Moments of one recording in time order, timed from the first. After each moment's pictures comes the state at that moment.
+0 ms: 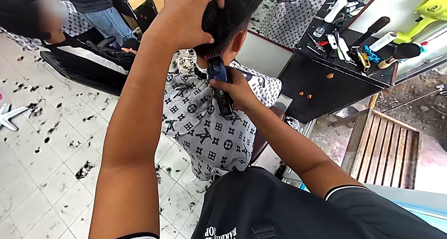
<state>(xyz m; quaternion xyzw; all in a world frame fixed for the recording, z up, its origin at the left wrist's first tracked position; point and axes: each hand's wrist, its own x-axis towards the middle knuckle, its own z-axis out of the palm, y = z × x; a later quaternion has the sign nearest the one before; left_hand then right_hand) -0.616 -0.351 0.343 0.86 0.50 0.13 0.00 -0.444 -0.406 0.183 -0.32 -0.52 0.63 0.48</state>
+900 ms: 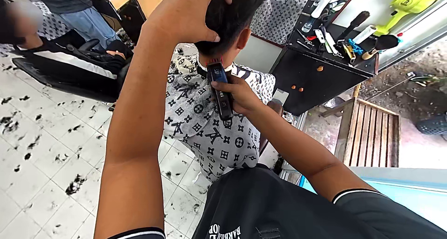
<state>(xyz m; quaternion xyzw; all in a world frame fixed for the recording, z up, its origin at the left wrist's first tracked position) -0.632 -0.341 0.344 0.89 0.43 0.14 0.04 -0.469 -0.428 0.191 -0.37 -0.40 0.70 0.46</state>
